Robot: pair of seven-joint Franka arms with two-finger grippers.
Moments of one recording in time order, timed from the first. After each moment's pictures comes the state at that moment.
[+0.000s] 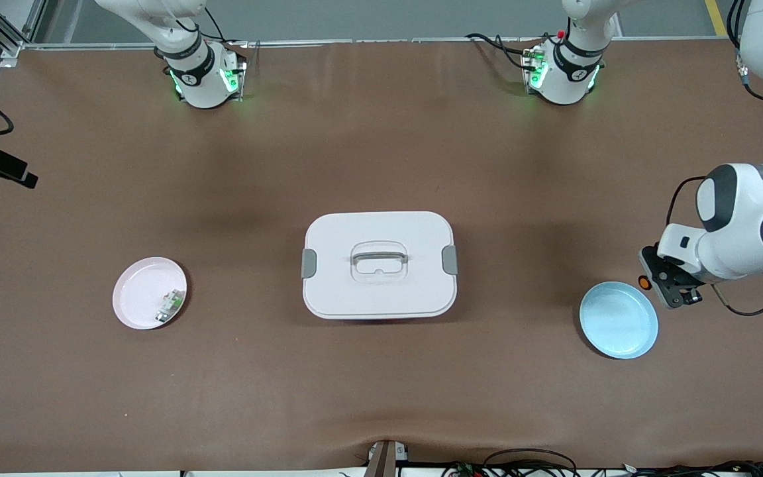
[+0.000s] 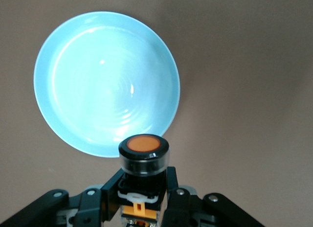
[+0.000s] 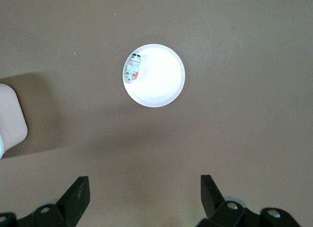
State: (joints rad) left arm 0.42 0.47 -0.37 -1.80 0.29 2.19 1.21; right arm -0.11 0.01 -0.03 -1.56 0.04 1.52 0.03
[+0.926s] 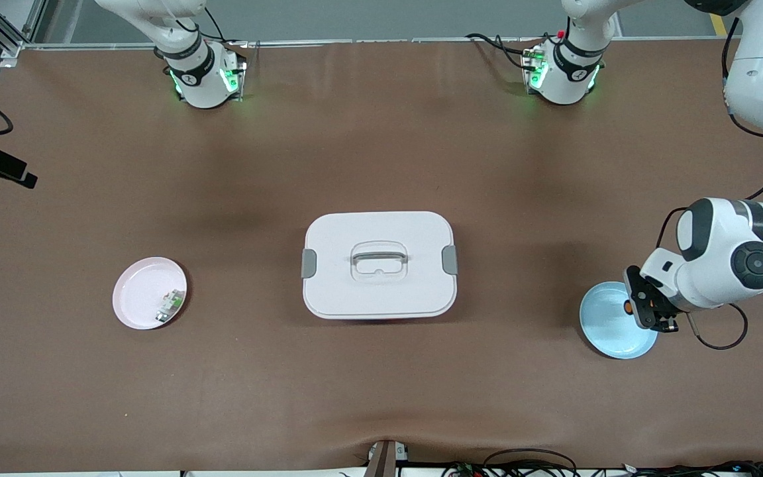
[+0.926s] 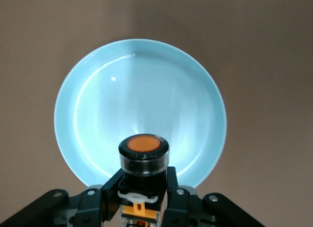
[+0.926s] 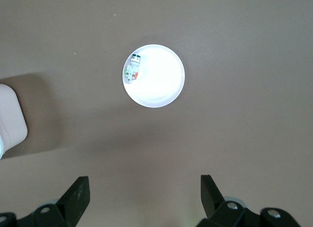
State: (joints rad) left arm 0.38 0.66 -0.38 -1.66 0.38 2.27 1.31; right arm -0.11 0.01 -0.03 -1.56 0.04 1.52 0.03
